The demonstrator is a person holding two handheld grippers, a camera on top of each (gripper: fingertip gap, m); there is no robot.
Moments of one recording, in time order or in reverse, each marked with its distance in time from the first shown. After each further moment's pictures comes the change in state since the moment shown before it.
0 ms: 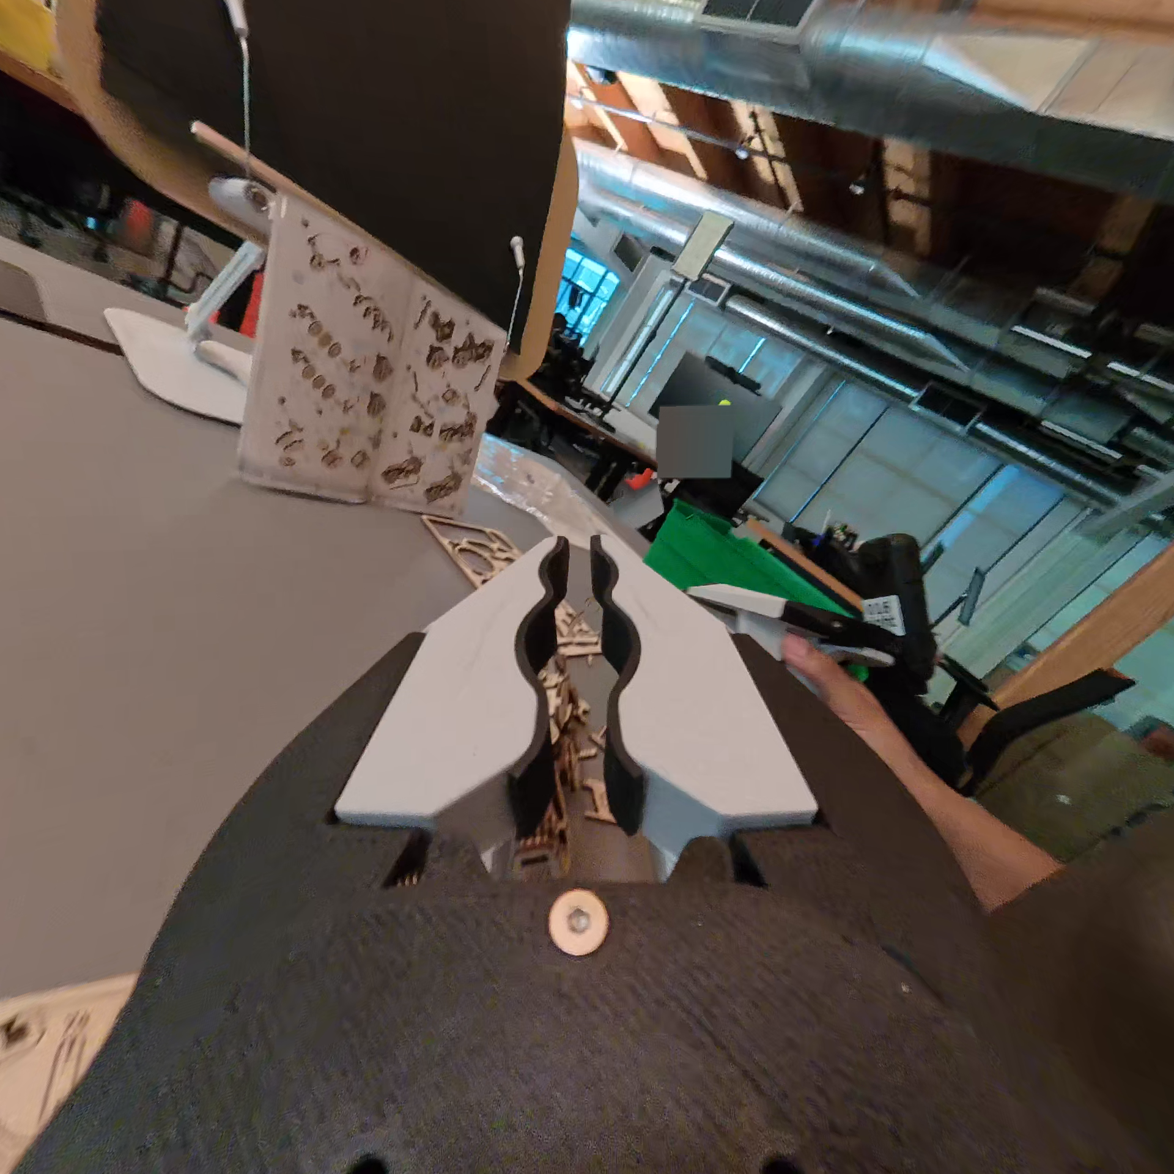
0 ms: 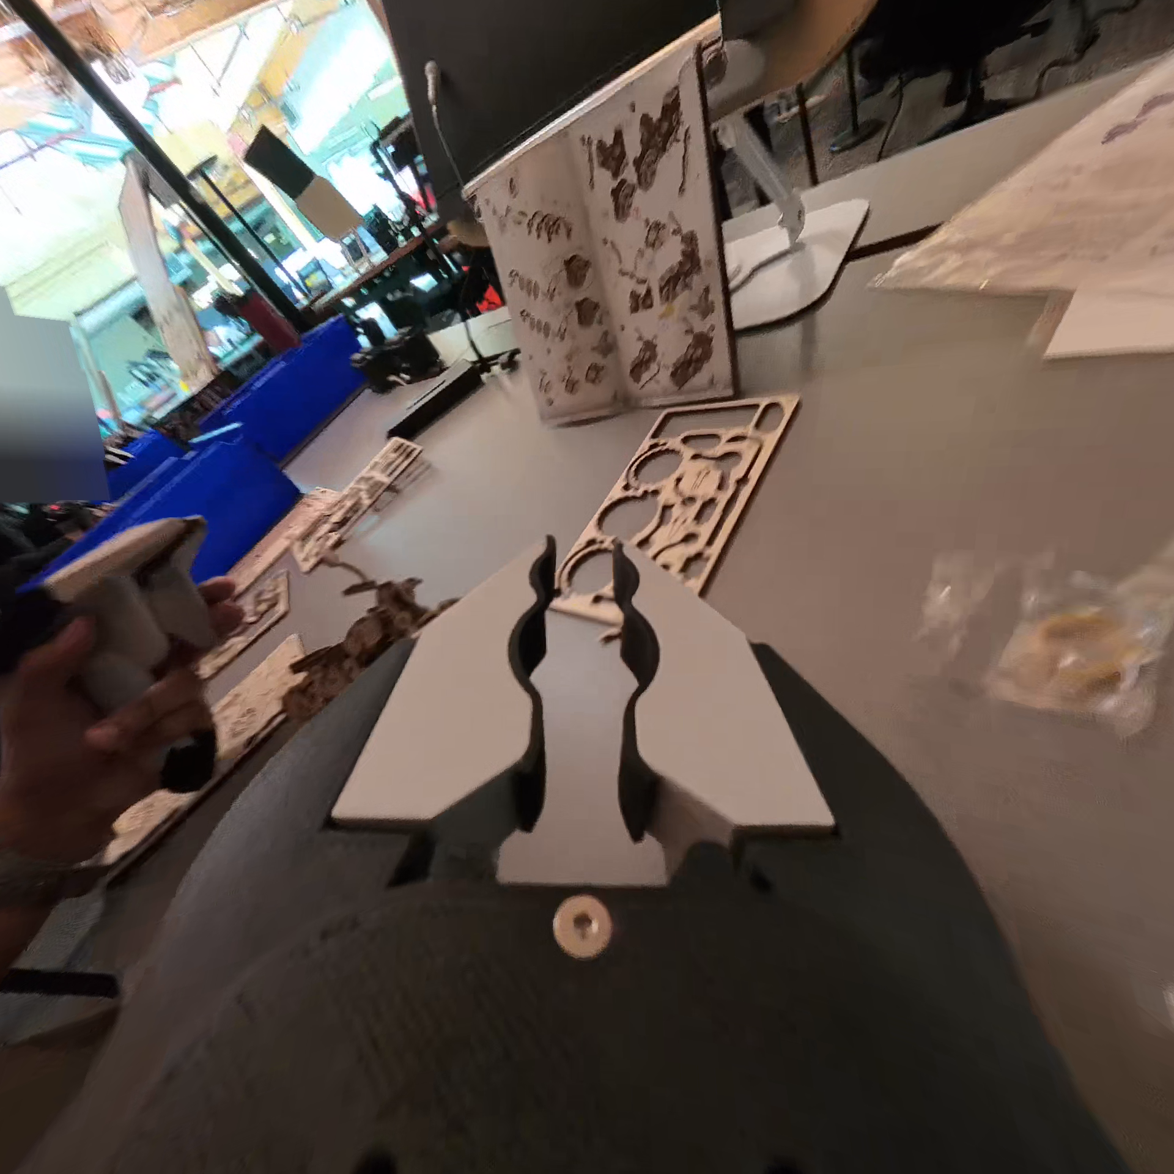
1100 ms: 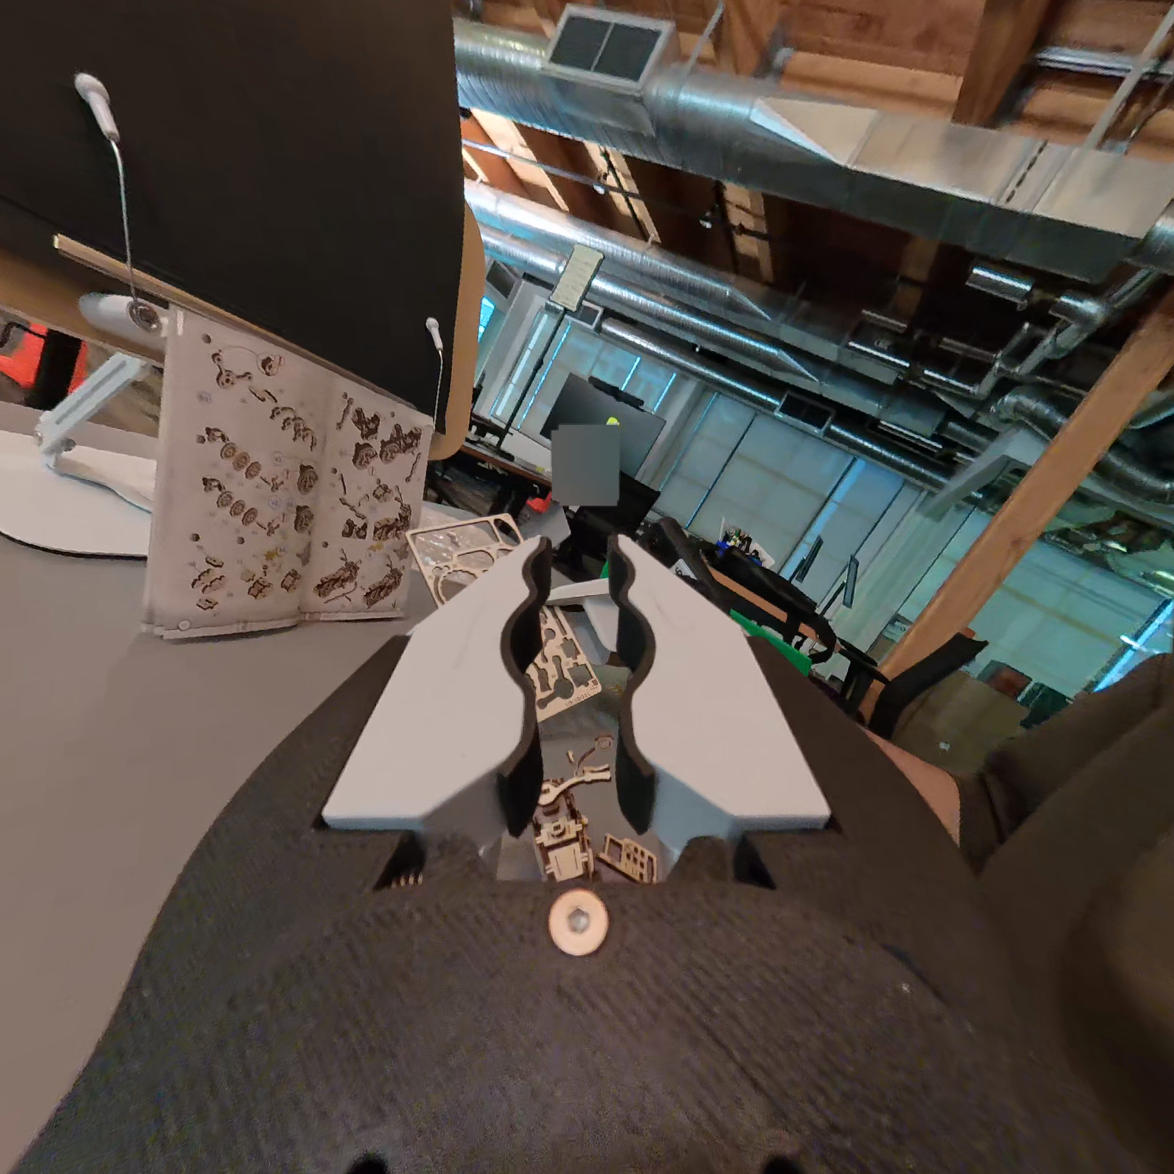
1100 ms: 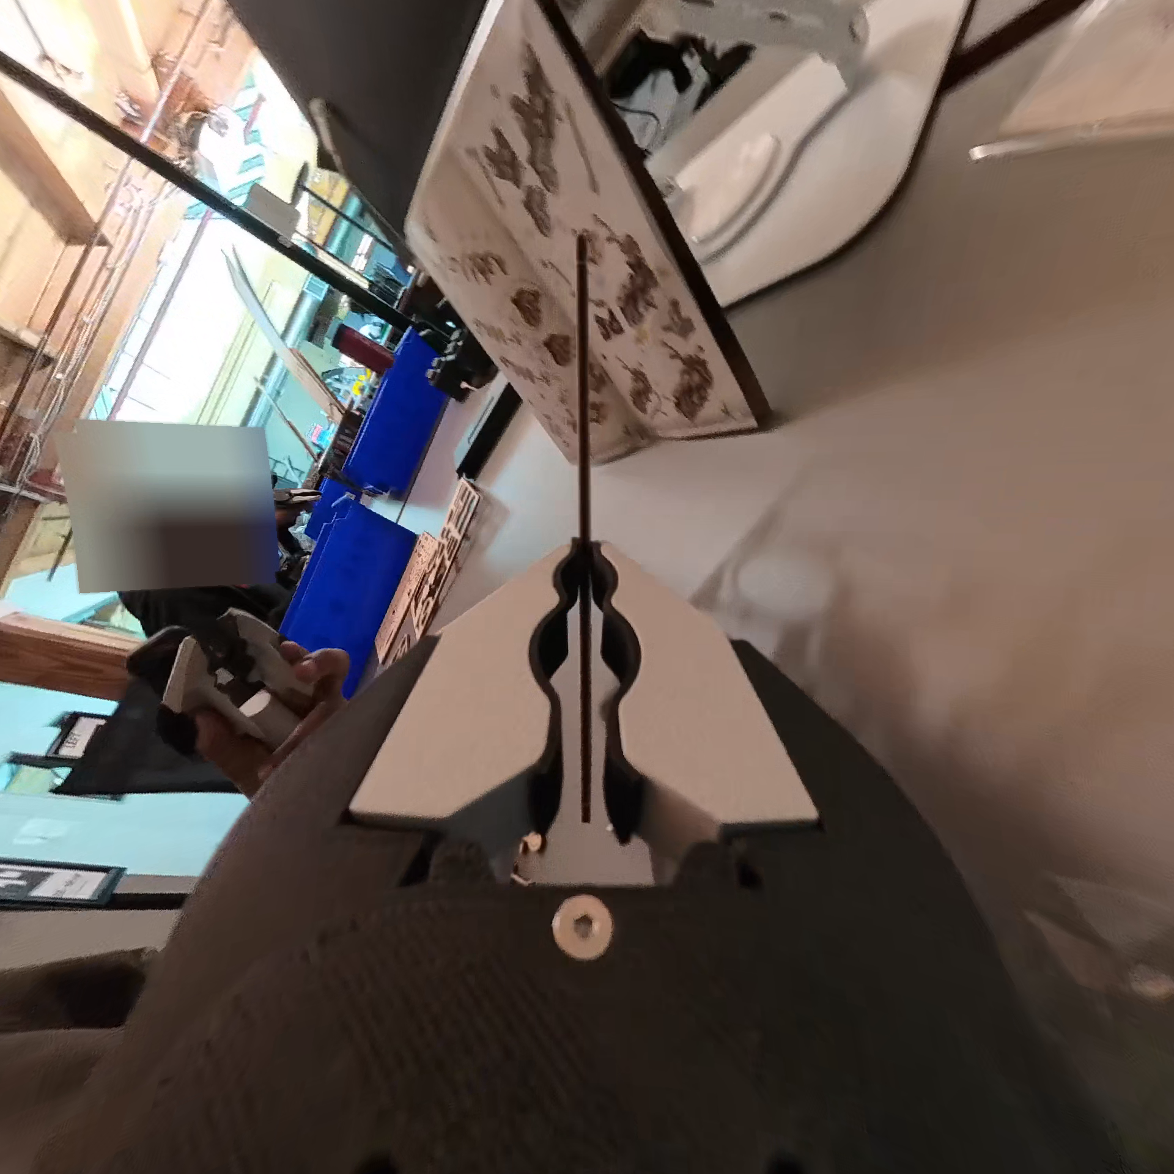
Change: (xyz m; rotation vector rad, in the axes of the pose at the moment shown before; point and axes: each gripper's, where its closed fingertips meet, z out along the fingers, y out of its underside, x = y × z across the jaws) left arm -0.004 -0.046 0.040 0.033 0.222 0.004; right arm 0.035 -0.032 0.093 -0.206 -0.172 0.383
